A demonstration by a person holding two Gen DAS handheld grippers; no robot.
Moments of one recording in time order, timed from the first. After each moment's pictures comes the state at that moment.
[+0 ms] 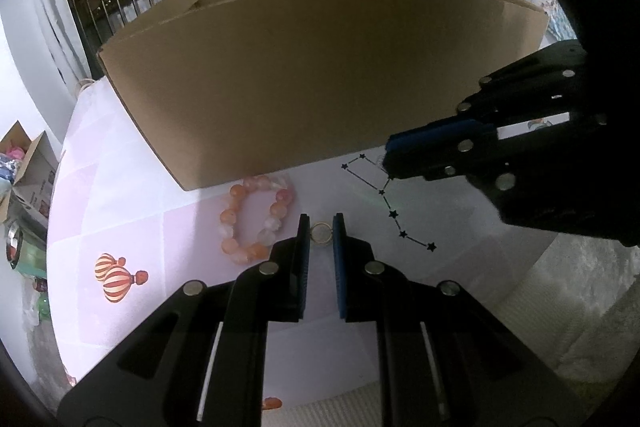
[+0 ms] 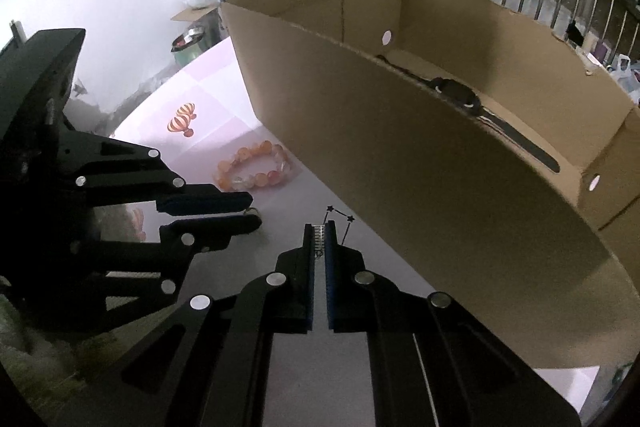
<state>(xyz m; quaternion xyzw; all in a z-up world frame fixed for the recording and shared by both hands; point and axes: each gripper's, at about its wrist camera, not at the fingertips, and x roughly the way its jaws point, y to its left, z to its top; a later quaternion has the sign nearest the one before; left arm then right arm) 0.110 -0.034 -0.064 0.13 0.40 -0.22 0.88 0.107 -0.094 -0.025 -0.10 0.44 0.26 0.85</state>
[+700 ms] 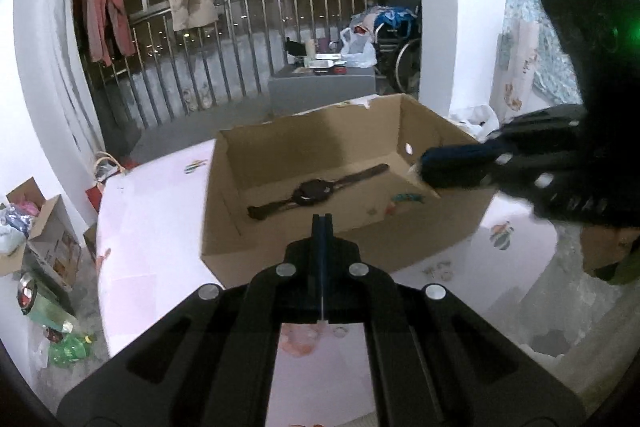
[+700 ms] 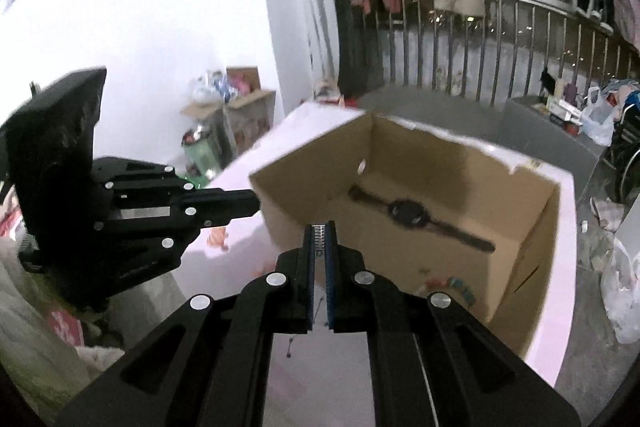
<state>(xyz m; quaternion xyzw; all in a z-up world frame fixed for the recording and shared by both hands) 0.104 -0.024 0.053 0.12 0.28 -0.24 0.92 0.084 -0.139 0.084 -0.02 0.30 0.27 0.92</state>
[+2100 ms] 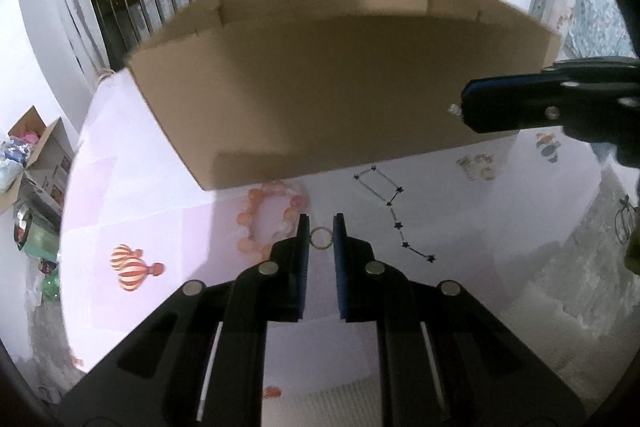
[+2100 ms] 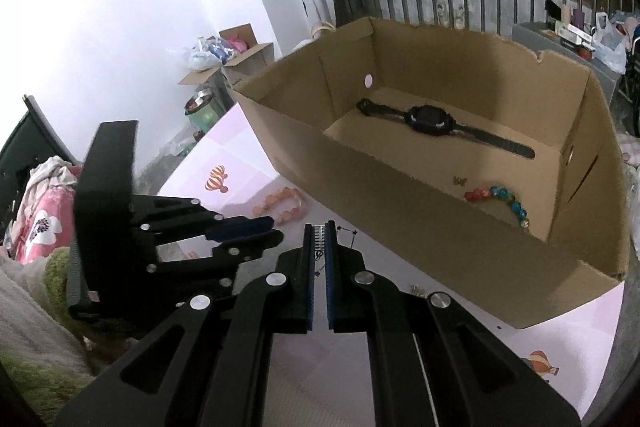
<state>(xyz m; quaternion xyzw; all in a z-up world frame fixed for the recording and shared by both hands) 0.108 -0.033 -0.042 0.11 0.39 -0.19 0.89 0.091 -0.134 0.017 0.02 0.40 0.28 0.87</state>
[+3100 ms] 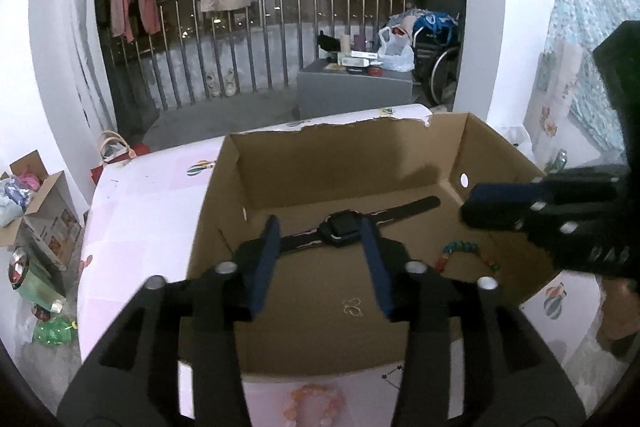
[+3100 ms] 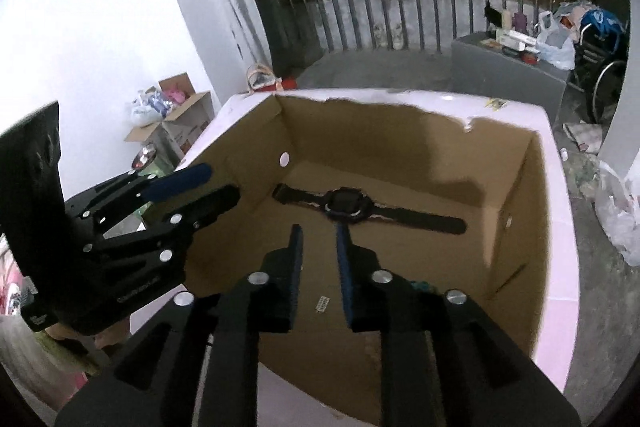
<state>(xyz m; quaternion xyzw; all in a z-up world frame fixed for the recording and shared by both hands) 0.205 -0.048 0.034 0.08 0.28 -0.19 0.94 0.166 -0.175 0.053 0.06 0.36 0.16 0.92</state>
